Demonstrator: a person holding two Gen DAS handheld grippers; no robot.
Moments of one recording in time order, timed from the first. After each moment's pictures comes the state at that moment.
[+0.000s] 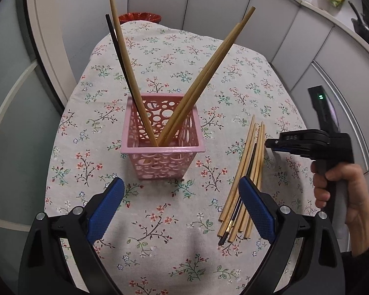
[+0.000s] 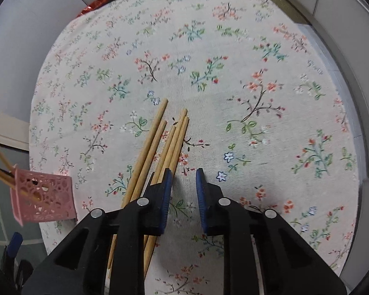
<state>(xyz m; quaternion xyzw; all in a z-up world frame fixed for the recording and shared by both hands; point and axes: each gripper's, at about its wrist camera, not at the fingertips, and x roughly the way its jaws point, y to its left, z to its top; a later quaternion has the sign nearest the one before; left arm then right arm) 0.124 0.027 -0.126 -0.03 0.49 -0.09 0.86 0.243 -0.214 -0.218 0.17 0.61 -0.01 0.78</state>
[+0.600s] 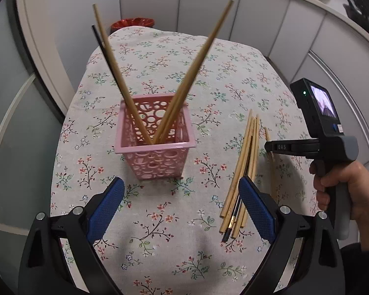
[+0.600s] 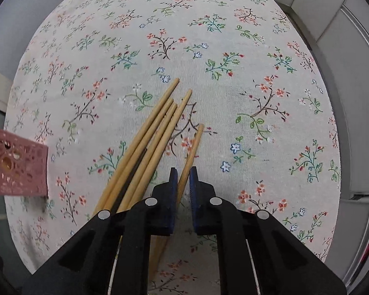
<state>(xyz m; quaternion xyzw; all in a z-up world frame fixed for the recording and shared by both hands) 0.113 0.010 -0.123 0.01 0.49 -0.10 0.87 0.238 -0.176 -0.219 0.04 0.62 -0.01 0.78</state>
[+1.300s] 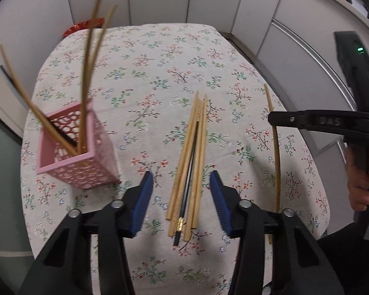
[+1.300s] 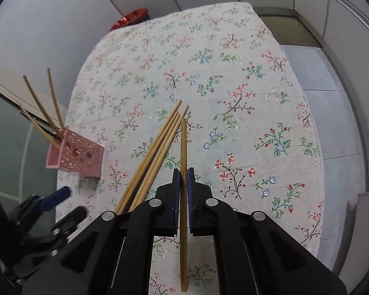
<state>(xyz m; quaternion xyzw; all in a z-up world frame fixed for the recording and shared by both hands) 0.122 -0.072 -0.135 0.06 0.51 -0.19 0.83 0.164 -0.256 -0.145 0.16 0.55 0.08 0.82</state>
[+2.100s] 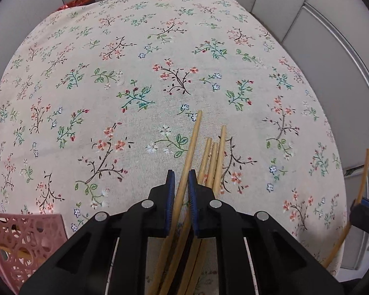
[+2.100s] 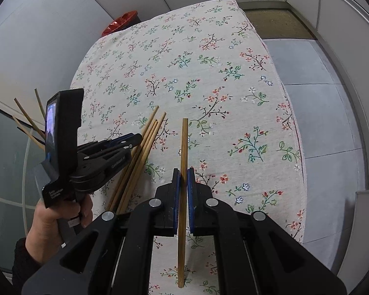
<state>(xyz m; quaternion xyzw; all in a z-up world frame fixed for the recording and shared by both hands) 0.253 -0.147 -0.216 0.07 0.58 -0.14 0.80 0.178 -0.295 -0.154 0.18 0.56 0.07 0.81</state>
